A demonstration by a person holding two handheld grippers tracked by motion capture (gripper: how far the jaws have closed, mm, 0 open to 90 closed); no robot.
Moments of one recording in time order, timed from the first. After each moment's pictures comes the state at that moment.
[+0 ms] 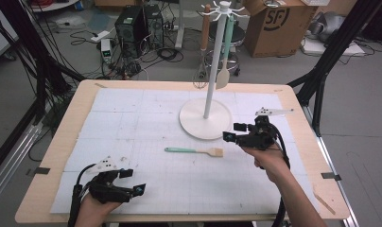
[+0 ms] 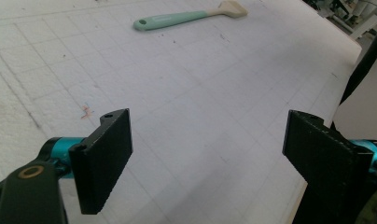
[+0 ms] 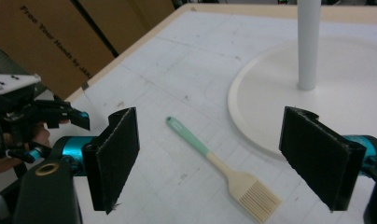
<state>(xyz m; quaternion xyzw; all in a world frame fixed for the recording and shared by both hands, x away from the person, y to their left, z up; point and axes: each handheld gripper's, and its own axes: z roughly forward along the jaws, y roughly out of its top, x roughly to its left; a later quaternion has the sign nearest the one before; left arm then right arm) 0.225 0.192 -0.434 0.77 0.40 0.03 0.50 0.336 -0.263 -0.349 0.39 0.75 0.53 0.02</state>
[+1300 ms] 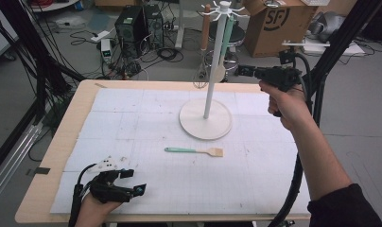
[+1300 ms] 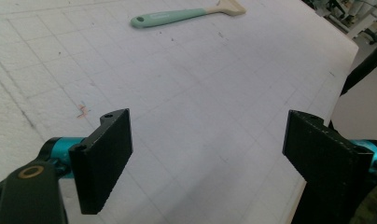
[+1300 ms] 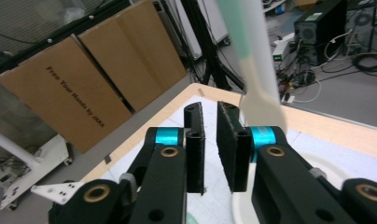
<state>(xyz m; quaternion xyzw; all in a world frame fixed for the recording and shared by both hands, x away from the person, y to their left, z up) 0.226 0.192 -0.437 0.77 0.40 0.02 0.50 0.390 -0.274 -0.191 0.39 0.71 0.59 0.03</state>
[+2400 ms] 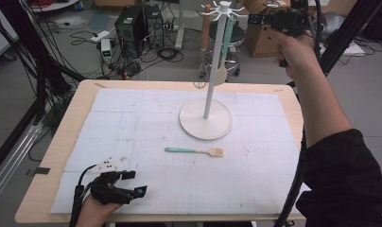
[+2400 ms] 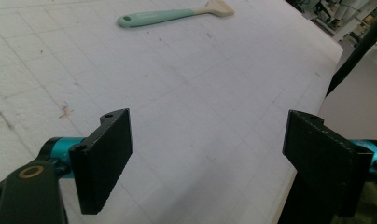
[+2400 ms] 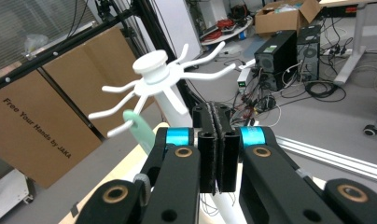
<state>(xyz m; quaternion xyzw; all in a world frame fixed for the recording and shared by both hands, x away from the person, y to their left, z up) 0.224 0.190 -0.437 0.77 0.39 0.00 0.51 0.456 -0.276 -0.104 0.43 0.68 0.58 0.09</state>
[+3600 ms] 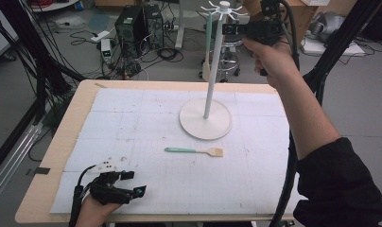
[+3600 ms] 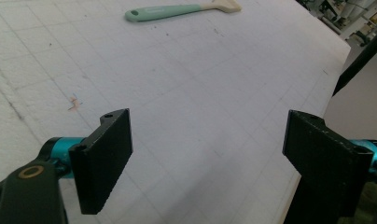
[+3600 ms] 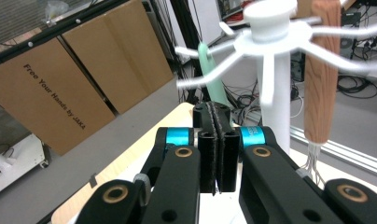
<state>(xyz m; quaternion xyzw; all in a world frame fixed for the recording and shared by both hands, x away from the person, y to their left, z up) 0.224 0.193 -0.440 0.77 0.40 0.01 0.50 0.431 -0.221 -0.111 0.38 0.73 0.57 0.08</state>
